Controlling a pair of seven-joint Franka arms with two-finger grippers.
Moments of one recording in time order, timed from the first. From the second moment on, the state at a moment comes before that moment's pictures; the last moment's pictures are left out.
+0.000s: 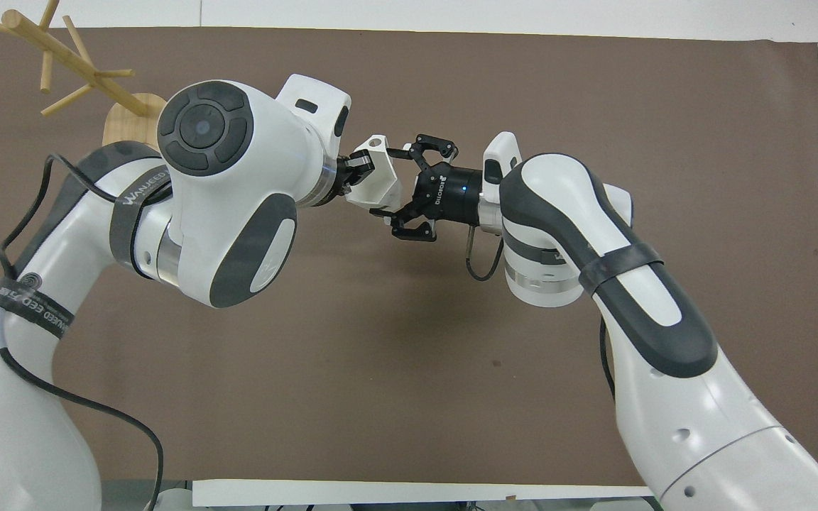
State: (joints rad) left arm -0.83 0.25 0.23 -1.68 -0.15 2.11 -0.82; right arm 0.49 0.33 -0.09 -1.93 1.66 2.33 -2.19
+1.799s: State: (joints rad) left arm -0.54 0.03 0.26 -2.35 -0.13 3.25 -0.74; right arm -0.01 0.02 -0.17 -1.48 0.01 1.38 -0.39
